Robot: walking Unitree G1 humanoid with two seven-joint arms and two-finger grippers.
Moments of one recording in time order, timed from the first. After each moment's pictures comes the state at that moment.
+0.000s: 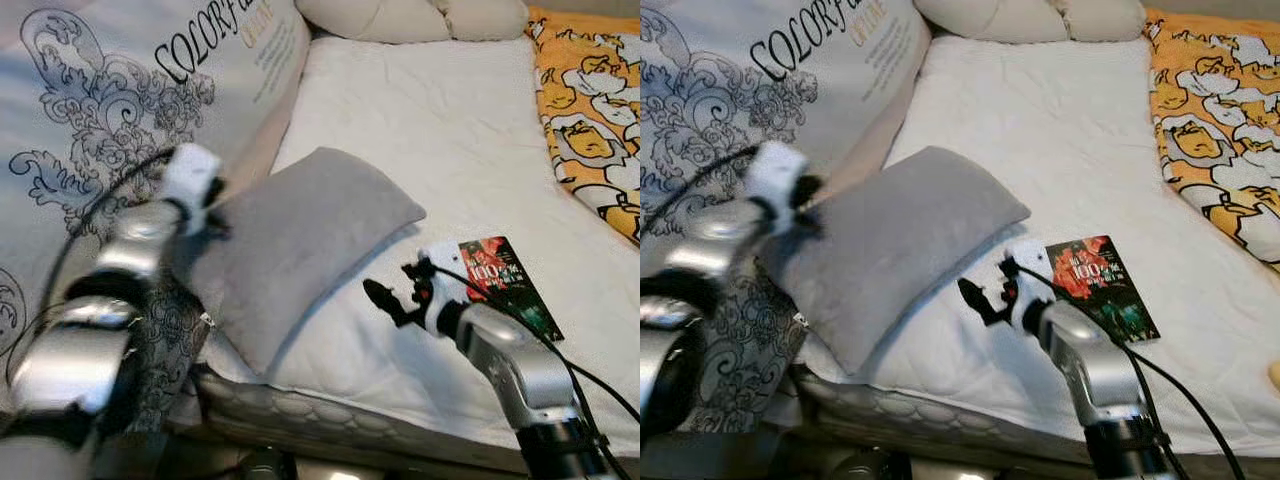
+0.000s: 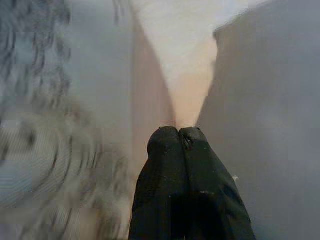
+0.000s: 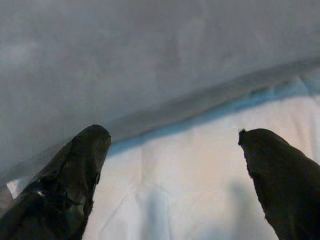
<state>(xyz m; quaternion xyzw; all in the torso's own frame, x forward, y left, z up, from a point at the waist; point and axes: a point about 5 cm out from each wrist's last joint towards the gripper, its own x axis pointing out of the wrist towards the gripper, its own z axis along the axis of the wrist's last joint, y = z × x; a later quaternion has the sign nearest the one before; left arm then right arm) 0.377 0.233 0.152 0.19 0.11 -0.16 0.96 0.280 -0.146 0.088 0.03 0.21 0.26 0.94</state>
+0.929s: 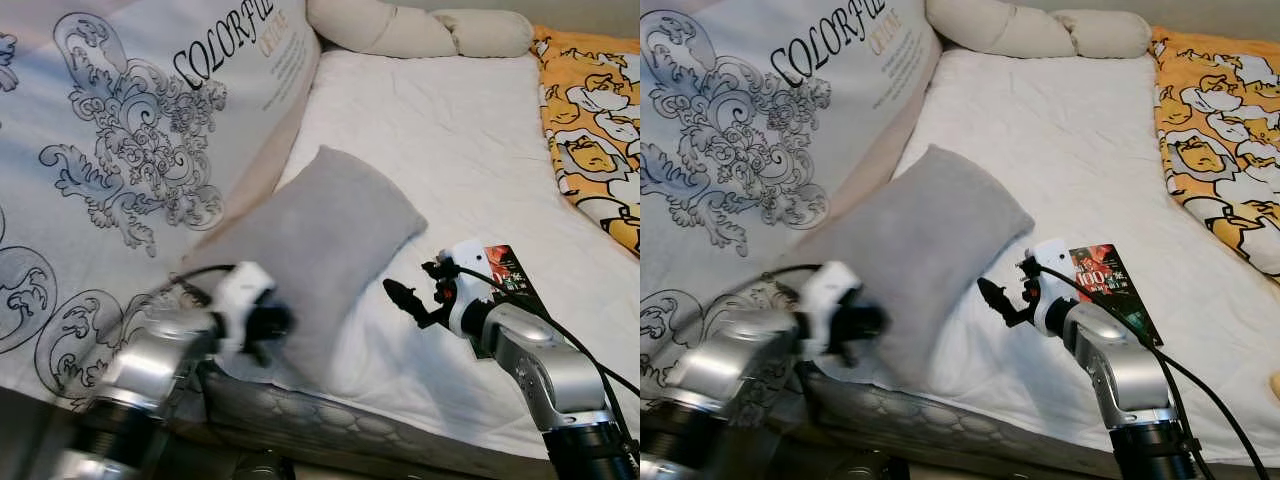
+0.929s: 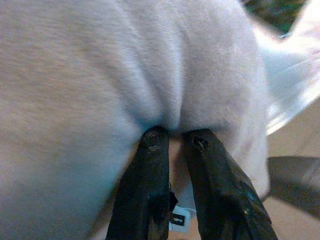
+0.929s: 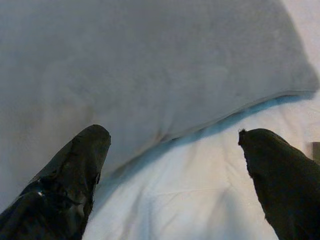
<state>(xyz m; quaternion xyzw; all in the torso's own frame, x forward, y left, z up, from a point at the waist) 0.275 0.138 0.076 0.05 0.27 -0.44 0.85 0.281 -0.168 0.100 0.00 0.20 0.25 0.95</state>
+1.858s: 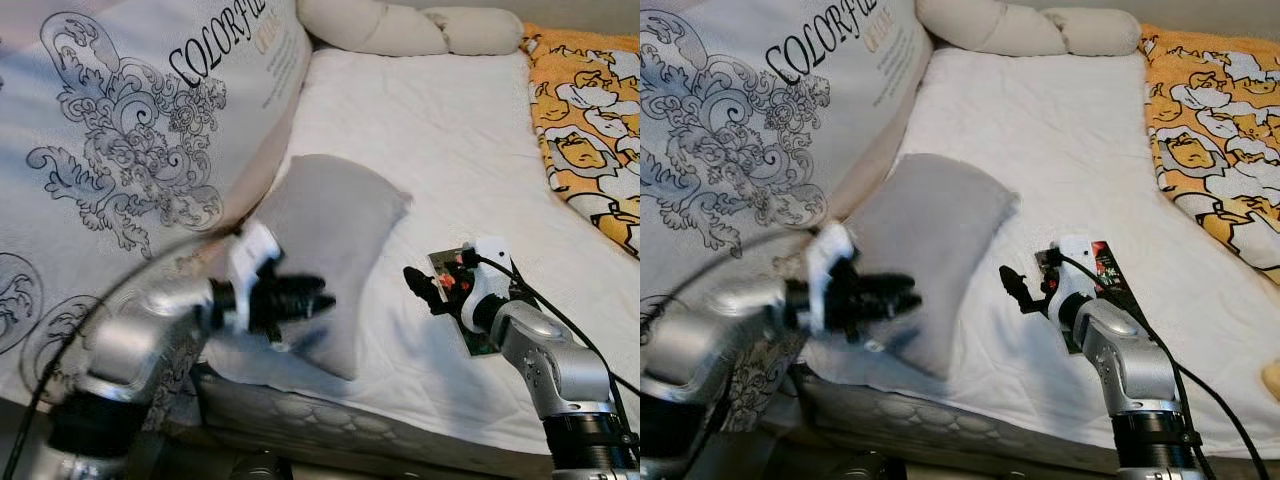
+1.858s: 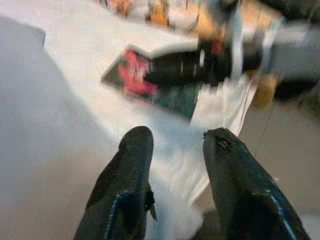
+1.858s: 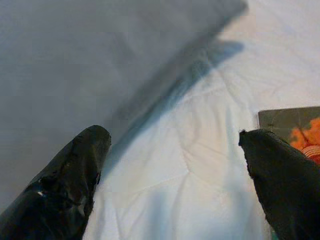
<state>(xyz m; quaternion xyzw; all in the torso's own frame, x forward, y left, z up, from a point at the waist) 0.277 0.132 0.159 -0.03 0.16 -0.54 0.82 0.291 -0.189 0.090 0.08 0.21 0.17 0.96</state>
